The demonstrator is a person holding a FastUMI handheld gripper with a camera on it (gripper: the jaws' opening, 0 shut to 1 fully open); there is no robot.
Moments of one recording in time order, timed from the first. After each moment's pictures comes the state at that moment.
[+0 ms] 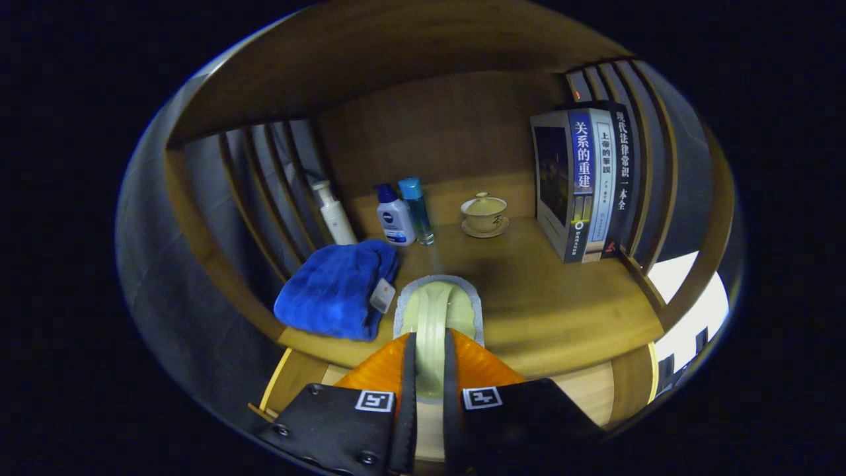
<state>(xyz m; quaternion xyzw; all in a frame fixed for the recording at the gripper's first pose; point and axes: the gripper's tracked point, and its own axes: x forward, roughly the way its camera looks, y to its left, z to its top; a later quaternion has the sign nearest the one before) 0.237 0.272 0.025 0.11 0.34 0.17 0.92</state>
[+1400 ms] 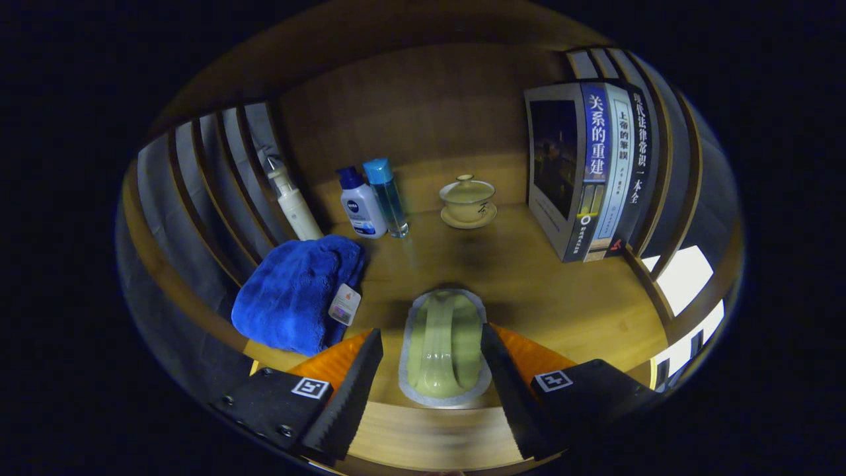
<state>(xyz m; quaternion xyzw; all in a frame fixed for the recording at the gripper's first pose) 0.269 0.265 0.005 0.10 0.36 0.14 0.92</state>
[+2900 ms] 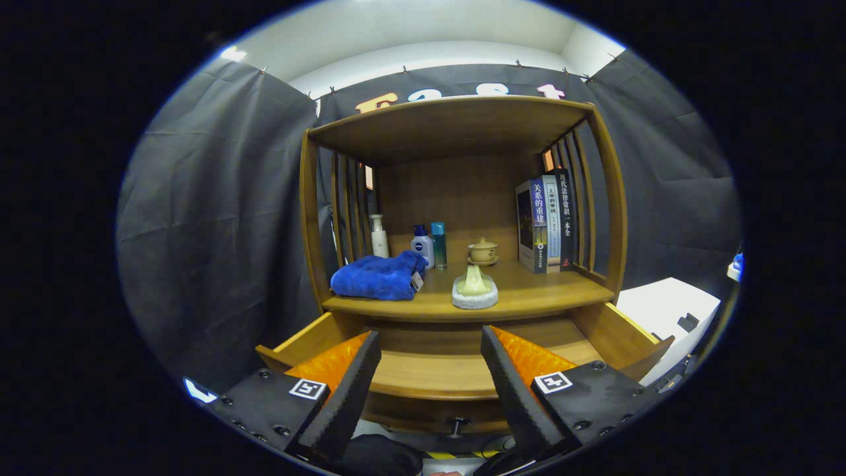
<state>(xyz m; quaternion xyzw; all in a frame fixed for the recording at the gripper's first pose) 0.024 0.256 0.008 0.07 0.11 0.16 0.98</state>
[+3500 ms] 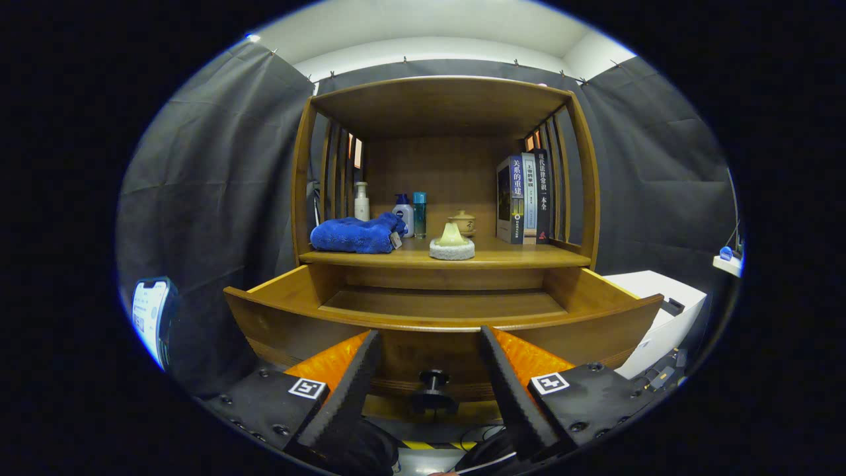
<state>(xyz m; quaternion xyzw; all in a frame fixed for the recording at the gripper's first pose) -0.003 0.243 -0.064 0.04 0.13 0.12 0.98</state>
